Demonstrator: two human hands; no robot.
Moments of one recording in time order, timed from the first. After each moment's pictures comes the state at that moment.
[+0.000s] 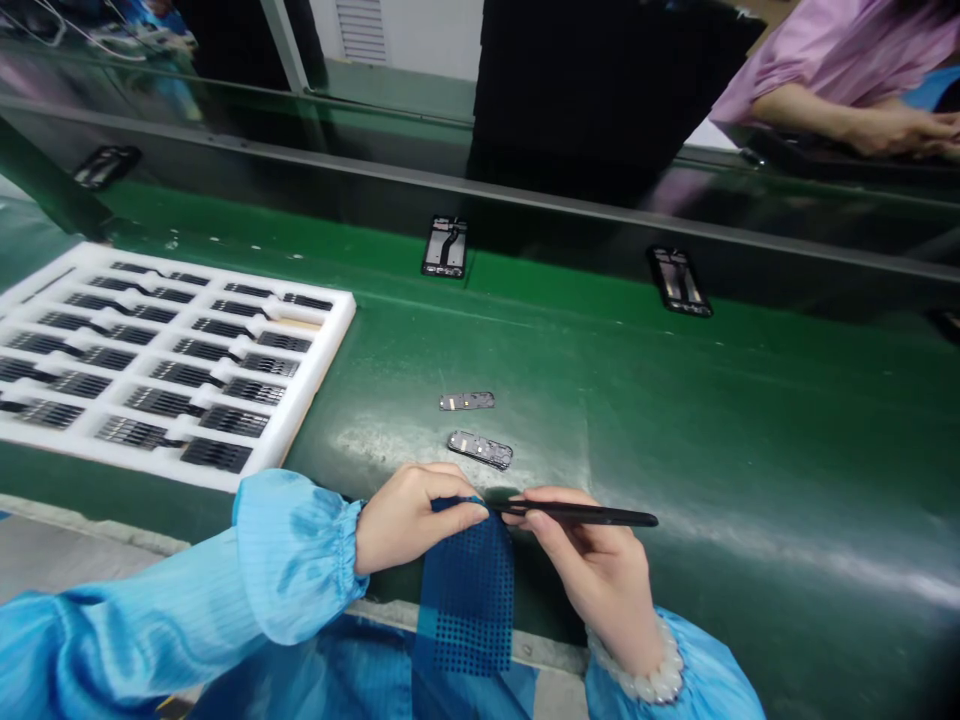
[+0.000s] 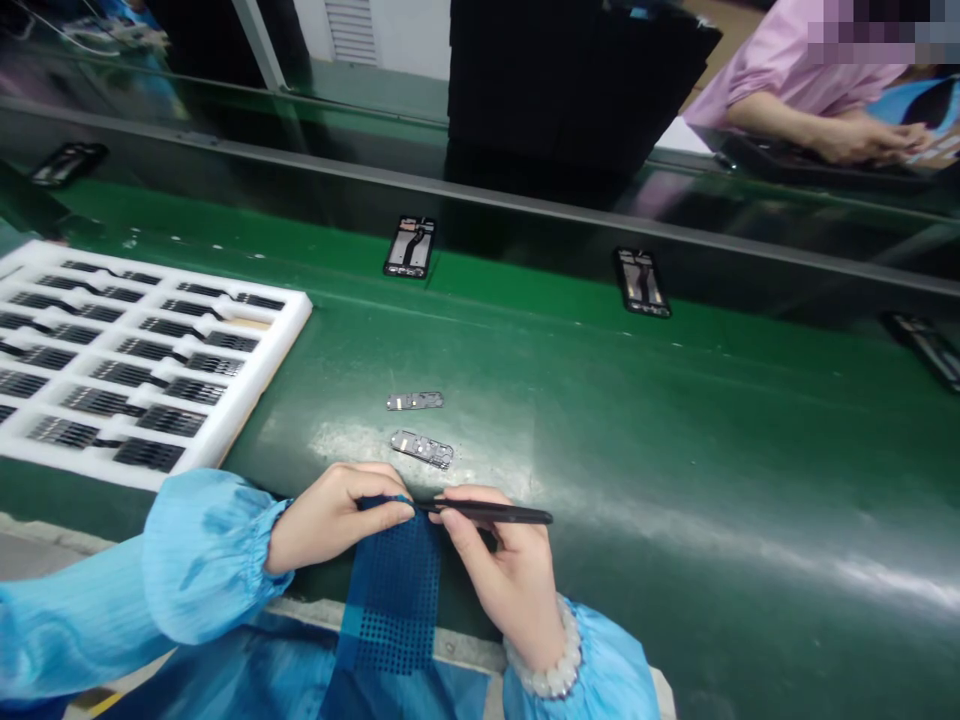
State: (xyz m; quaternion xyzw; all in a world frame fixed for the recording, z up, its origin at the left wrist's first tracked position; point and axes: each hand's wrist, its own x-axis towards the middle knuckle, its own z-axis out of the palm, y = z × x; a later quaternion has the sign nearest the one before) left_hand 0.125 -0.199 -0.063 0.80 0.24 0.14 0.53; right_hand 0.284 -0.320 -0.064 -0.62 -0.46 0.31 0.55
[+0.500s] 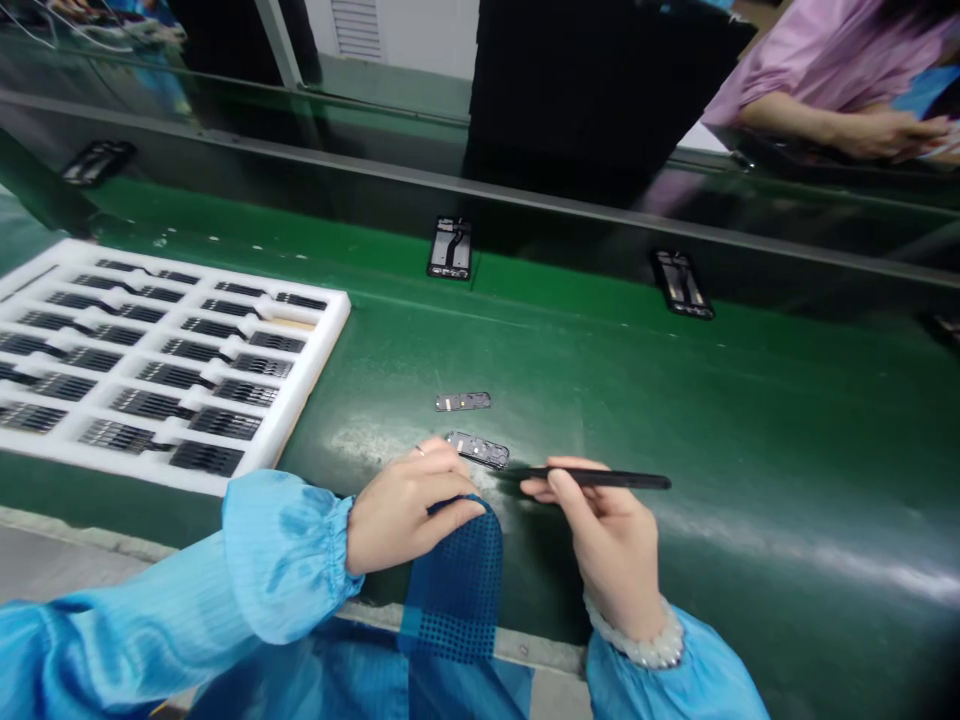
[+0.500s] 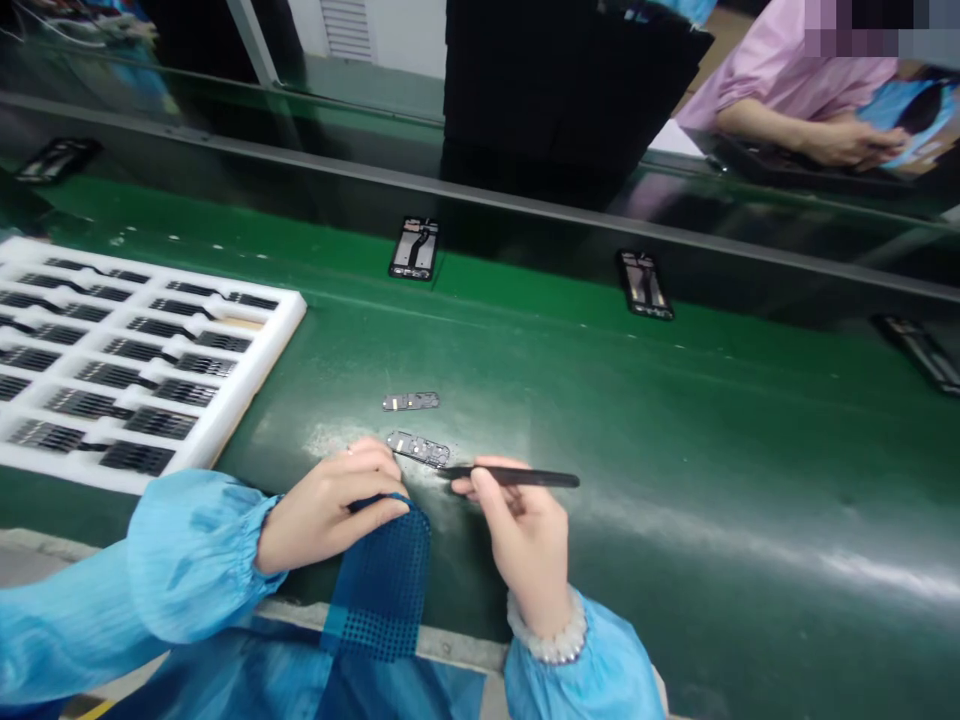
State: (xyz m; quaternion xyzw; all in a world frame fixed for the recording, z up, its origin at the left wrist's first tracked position) left_hand 0.122 -0.192 -0.059 0.89 0.18 0.18 0.37; right_hand 0.292 -0.305 -0.063 -0.69 -0.31 0.31 0.58
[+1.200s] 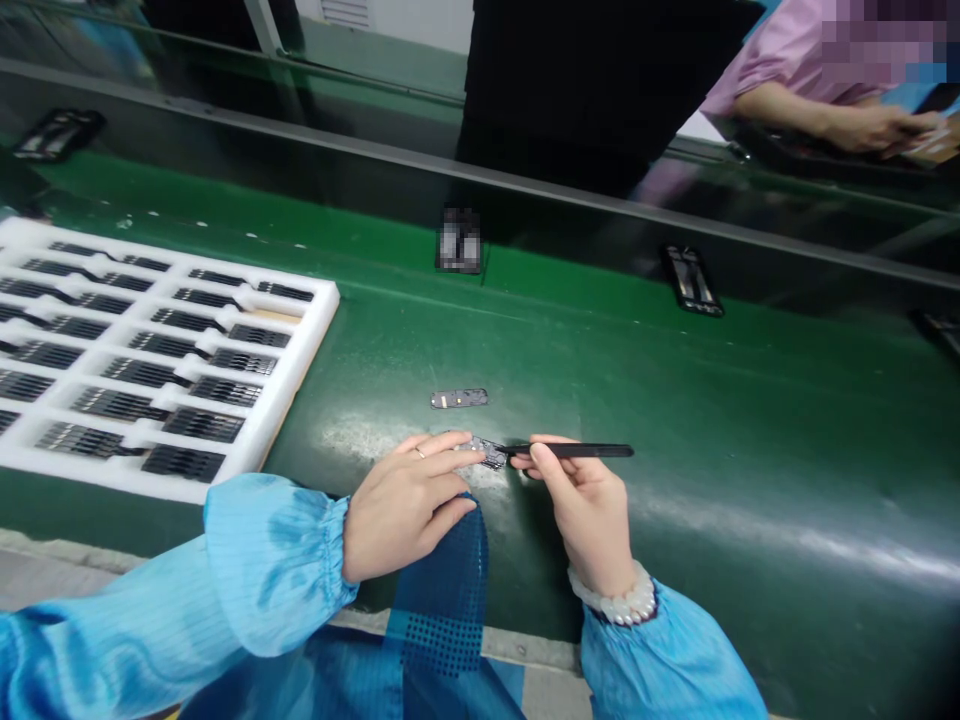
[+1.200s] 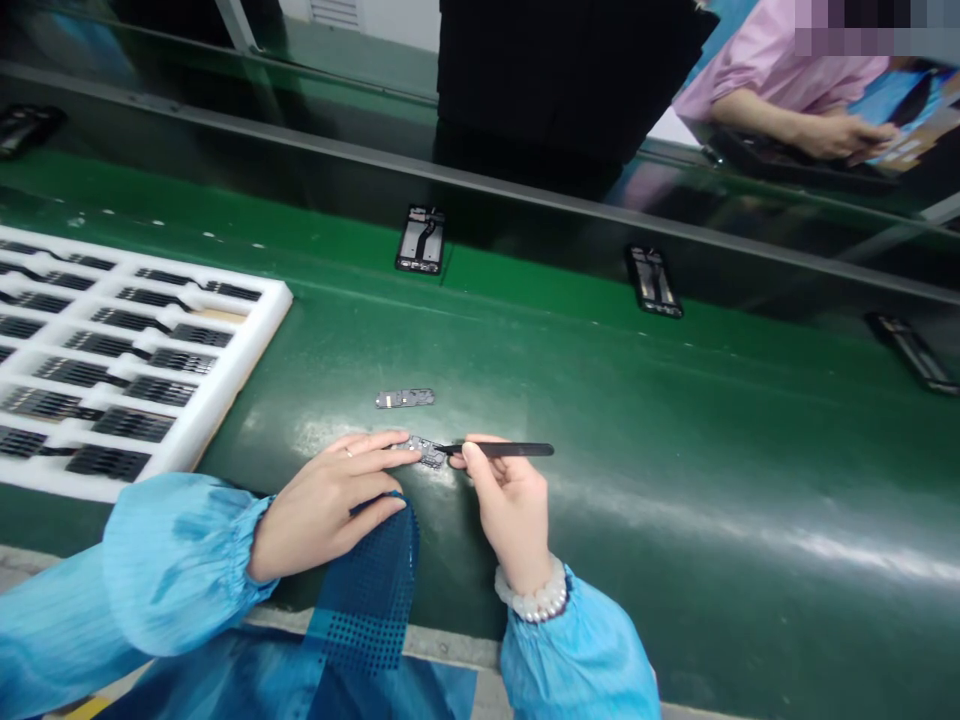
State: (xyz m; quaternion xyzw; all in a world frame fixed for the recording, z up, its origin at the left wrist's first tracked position) left_hand 0.123 -0.190 -0.063 0.94 0.17 0.13 0.27; right_hand 0.299 -0.285 -0.079 -0.70 -0.27 0.32 0.58
